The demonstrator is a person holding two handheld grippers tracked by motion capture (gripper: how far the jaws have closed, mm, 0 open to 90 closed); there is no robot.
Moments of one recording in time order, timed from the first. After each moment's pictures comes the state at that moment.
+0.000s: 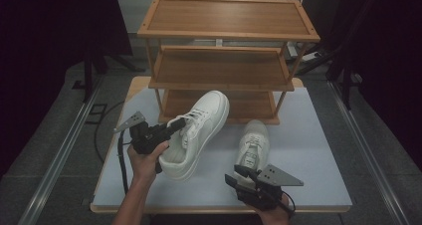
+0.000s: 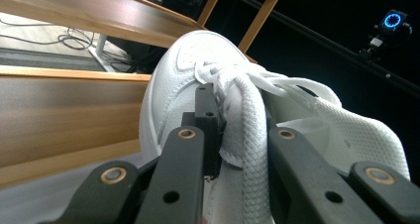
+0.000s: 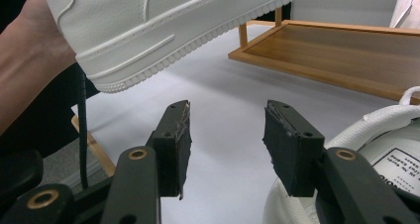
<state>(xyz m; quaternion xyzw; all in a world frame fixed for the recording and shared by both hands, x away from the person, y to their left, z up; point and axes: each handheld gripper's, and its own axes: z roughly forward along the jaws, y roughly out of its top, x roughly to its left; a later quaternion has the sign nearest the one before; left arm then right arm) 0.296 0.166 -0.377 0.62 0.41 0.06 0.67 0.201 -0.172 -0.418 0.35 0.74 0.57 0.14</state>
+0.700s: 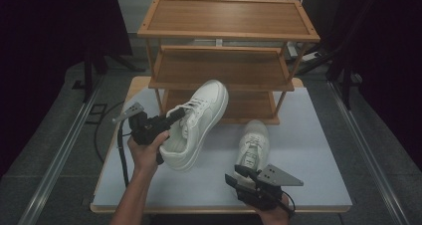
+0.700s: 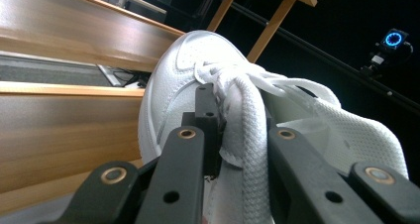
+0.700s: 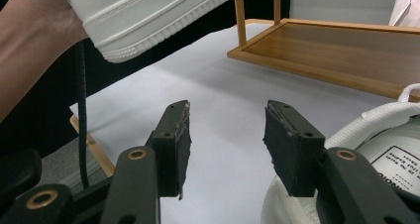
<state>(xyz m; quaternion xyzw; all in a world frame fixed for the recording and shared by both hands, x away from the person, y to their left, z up) 0.311 0.166 -0.361 0.60 0.42 0.07 0.68 0.201 -0.172 -0.419 0.35 0.74 0.56 0.14</state>
